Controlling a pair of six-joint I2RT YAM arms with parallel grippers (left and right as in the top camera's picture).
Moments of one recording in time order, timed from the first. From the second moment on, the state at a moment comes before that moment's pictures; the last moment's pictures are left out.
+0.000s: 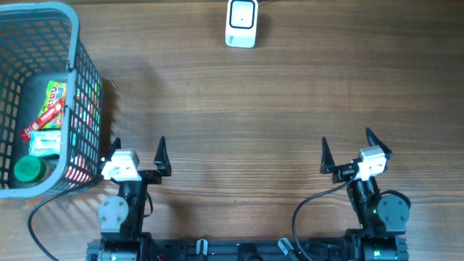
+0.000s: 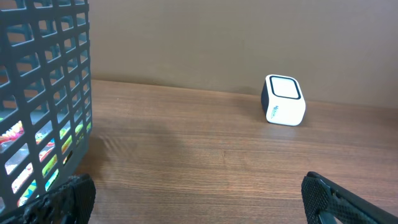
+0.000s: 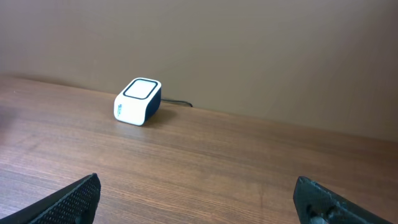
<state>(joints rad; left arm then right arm) -0.02 0.01 0.01 -0.08 0.00 -0.12 -0.02 0.02 0.01 0.01 -0.20 -0.11</state>
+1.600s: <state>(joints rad) -0.02 0.66 0.85 -0.59 0.35 -0.23 -0.02 0.02 0.01 0.01 -0.20 -0.11</state>
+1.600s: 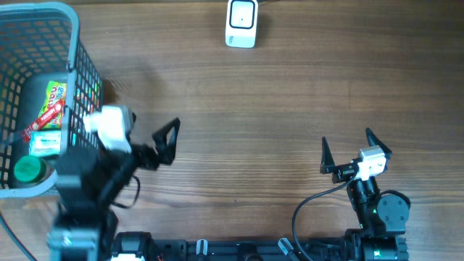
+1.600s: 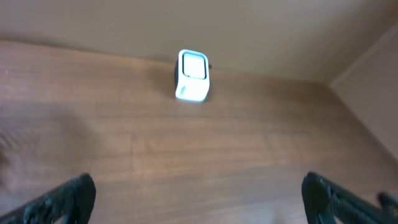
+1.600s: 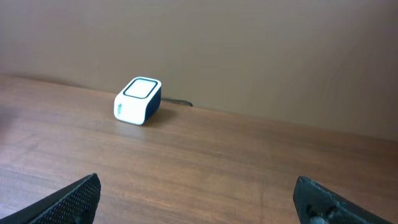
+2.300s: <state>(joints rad) 0.02 1.12 1.42 -0.97 0.32 -0.13 -0.02 0.02 0.01 0.01 -0.20 -0.11</state>
